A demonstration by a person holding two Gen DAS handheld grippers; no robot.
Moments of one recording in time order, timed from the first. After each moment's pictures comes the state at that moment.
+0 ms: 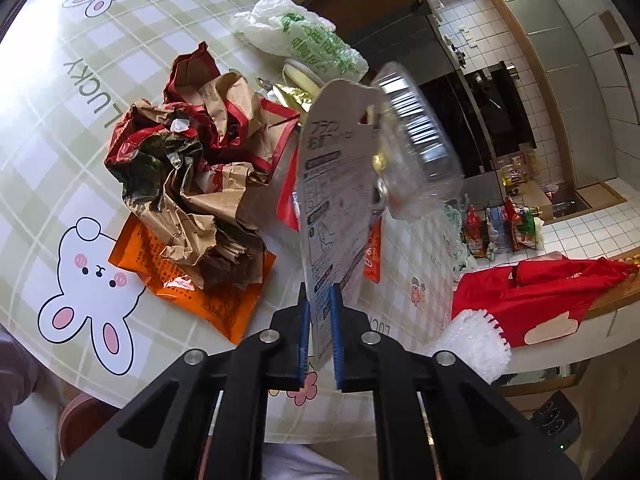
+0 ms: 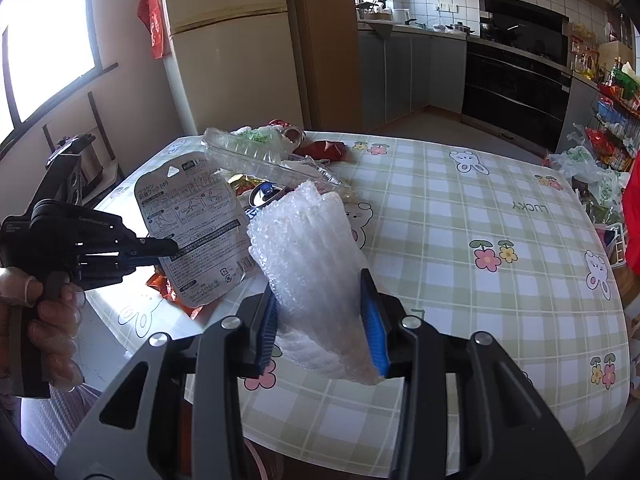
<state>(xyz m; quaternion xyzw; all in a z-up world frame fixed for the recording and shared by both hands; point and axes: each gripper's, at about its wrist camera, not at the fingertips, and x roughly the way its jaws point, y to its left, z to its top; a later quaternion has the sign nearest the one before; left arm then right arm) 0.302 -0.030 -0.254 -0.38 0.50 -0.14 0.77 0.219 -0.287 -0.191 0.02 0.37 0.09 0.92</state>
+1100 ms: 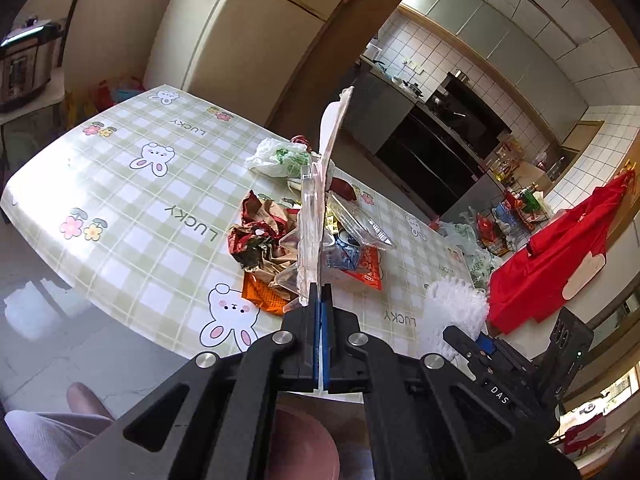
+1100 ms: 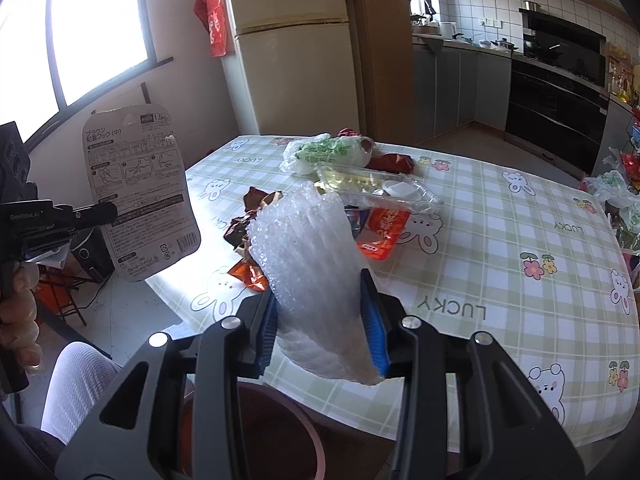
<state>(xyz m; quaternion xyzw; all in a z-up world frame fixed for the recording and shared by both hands) 0.155 0.044 -0.130 -0.23 0.36 -0.12 0.90 0.169 -0.221 -0.161 0.01 0.35 0.18 0.92</state>
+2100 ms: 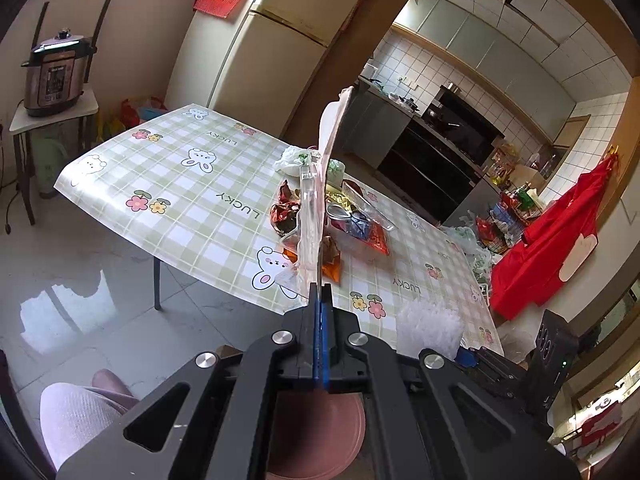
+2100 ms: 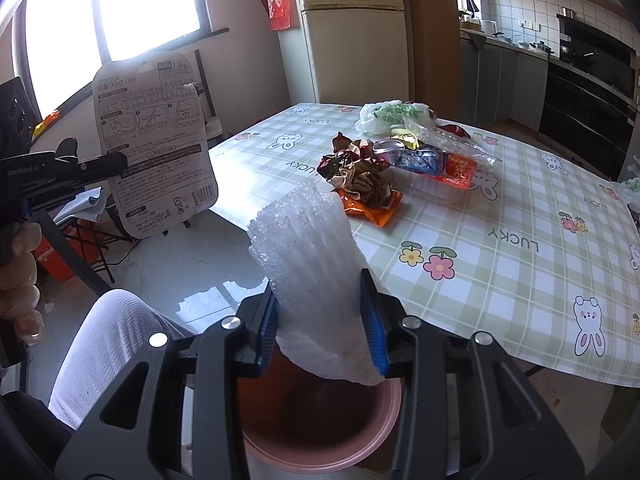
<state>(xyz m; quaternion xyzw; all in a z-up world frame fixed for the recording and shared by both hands) 0.031 0.083 -0.129 -0.21 0.33 -0.11 0.91 0.048 -0.158 -0.183 -0.01 0.37 0.23 0.90</state>
